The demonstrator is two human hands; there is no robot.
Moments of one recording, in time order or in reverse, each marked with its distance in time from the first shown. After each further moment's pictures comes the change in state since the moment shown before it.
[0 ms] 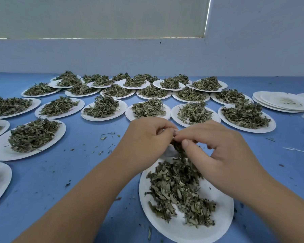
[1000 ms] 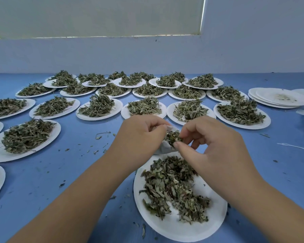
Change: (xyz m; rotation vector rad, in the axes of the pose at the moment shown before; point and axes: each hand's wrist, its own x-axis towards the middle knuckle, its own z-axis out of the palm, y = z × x) left_hand 0.000 0.002 0.002 -0.063 0.039 -0.056; right_hand -0.006 0.001 0.007 0.016 0.134 0.097
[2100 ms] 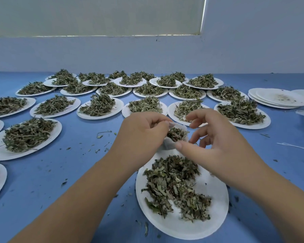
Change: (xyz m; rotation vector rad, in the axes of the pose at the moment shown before) left_hand -0.002 0.004 -0.001 -0.038 0.041 -0.011; right_hand 0.006 0.011 -0.009 0.179 -0.168 0.167
